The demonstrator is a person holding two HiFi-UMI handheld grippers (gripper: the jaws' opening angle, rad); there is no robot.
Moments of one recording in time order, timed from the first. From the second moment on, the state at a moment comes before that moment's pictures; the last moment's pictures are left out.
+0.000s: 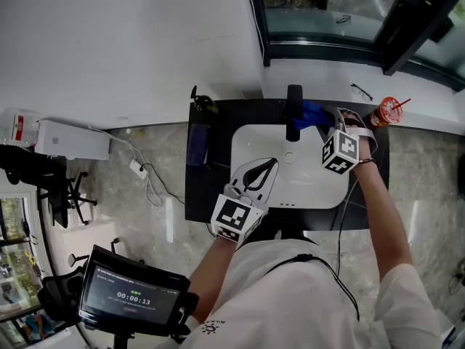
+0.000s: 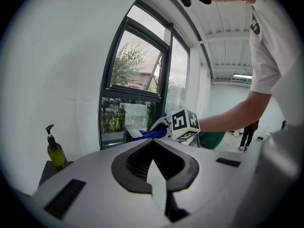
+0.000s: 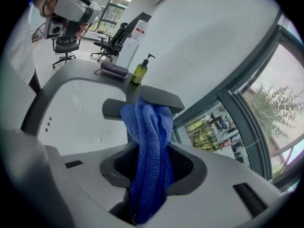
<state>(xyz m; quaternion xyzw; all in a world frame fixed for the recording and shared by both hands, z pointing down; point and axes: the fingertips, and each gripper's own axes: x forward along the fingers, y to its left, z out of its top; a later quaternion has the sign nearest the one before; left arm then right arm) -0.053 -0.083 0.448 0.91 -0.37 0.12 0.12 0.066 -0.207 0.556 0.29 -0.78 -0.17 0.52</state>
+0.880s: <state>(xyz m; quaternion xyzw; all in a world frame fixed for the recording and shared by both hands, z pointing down) -0.054 -0.083 0.452 0.91 -0.38 0.11 0.12 0.023 -0.179 0.560 0.17 -0.82 -0.21 0.51</state>
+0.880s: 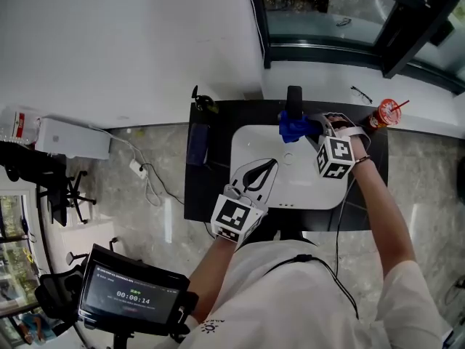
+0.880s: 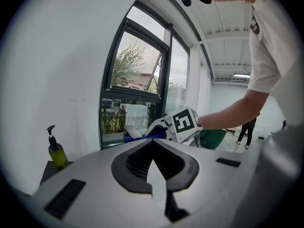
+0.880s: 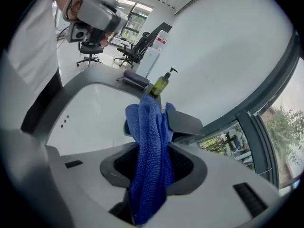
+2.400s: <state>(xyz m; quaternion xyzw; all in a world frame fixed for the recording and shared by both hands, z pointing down) -0.053 -0.090 0.441 0.91 -0.38 0.12 0.11 0.062 -0.205 0.555 0.25 -0.80 -0.17 0.51</state>
